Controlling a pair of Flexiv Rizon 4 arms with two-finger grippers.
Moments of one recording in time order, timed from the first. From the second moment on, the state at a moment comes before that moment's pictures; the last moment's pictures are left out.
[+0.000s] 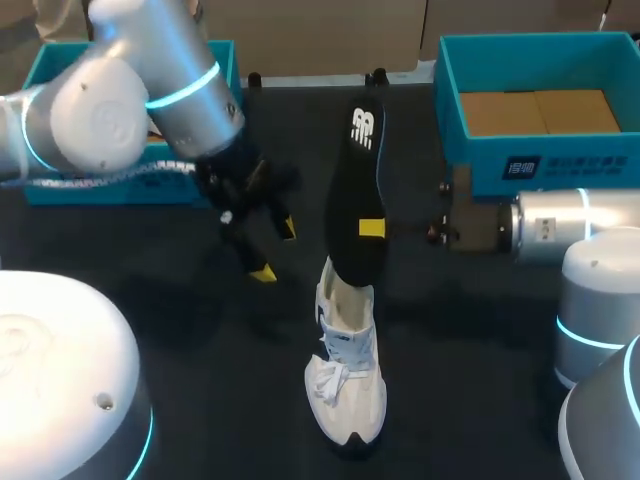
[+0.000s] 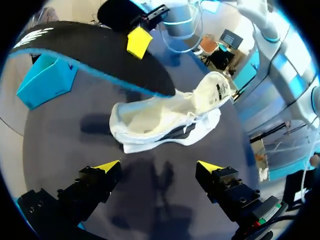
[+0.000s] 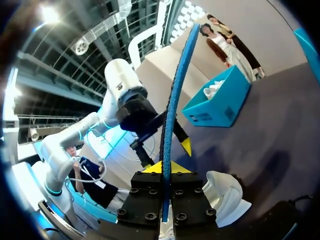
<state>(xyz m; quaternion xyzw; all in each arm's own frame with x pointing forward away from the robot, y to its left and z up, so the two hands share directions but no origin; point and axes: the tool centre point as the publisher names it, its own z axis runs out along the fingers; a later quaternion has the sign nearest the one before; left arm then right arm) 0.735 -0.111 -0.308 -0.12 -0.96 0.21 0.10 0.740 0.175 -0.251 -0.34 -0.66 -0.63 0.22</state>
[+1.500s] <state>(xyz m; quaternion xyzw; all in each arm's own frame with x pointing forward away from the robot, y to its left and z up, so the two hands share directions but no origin) 0.726 -0.124 -0.351 -0.11 -0.96 0.25 0.07 0.753 0.185 -0.277 -0.29 -0.64 -0.68 0.21</state>
